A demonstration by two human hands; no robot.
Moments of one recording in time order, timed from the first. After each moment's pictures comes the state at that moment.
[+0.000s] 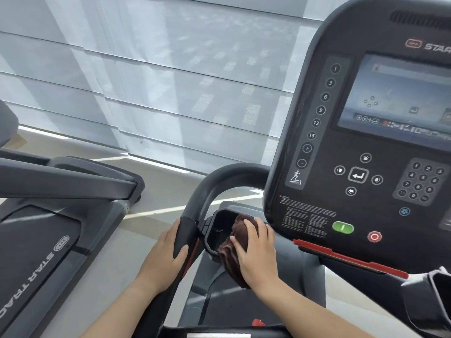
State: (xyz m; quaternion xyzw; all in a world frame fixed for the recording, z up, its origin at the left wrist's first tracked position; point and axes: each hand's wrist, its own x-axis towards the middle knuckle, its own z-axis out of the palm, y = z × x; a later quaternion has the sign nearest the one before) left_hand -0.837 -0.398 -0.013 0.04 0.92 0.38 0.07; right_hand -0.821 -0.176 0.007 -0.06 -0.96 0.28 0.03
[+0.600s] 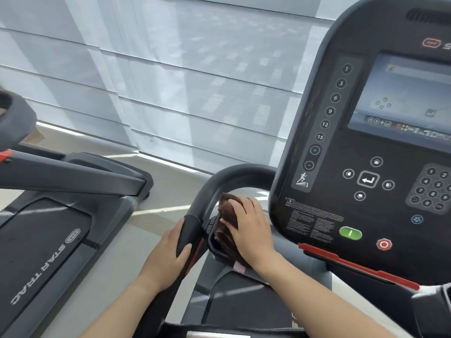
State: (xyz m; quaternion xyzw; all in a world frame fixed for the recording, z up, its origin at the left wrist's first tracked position) left_hand -0.834 -0.399 -0.018 0.03 0.93 0.36 0.06; right_hand -0.866 -0.184 0.026 0.09 -0.97 0.22 0.09
